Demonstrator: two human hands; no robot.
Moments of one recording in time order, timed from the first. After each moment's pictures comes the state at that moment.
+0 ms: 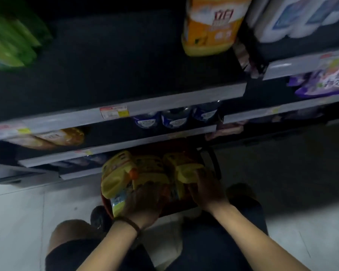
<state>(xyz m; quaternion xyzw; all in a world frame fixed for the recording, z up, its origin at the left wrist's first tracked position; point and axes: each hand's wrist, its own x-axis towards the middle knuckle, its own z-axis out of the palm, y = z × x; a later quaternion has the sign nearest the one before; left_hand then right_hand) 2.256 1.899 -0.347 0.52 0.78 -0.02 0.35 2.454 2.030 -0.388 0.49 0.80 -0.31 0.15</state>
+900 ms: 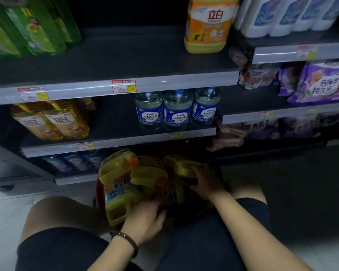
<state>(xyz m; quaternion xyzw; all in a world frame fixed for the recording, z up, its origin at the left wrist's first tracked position) 2.314 1.816 -0.426 0.54 0.79 0.07 0.28 2.473 2.022 -0.456 0.46 0.83 -0.29 0.11</state>
